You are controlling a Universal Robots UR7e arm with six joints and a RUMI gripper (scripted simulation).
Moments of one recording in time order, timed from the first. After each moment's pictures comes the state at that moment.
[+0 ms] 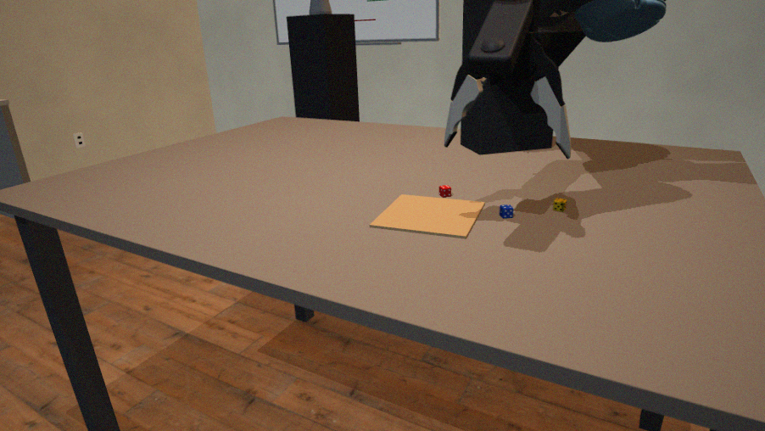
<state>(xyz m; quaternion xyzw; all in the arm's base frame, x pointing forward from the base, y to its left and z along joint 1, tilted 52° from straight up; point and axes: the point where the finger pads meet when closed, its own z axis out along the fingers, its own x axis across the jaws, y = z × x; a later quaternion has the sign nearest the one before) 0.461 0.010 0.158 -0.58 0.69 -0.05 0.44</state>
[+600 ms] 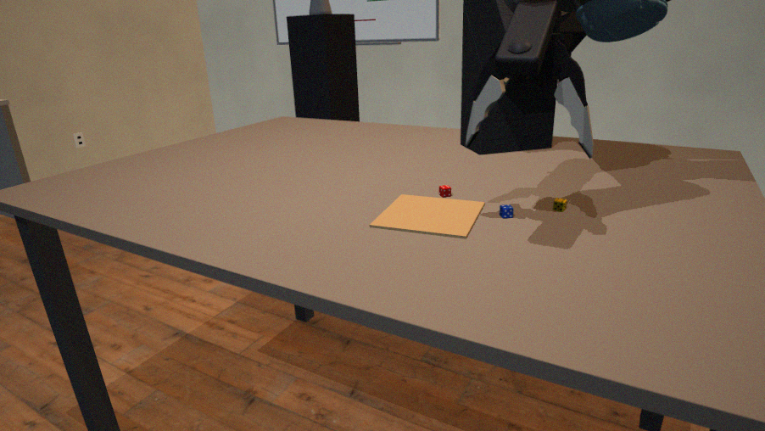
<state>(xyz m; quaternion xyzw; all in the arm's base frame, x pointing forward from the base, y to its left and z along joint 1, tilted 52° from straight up) 0.446 0.037 0.157 -0.58 0.69 -0.05 0.44</state>
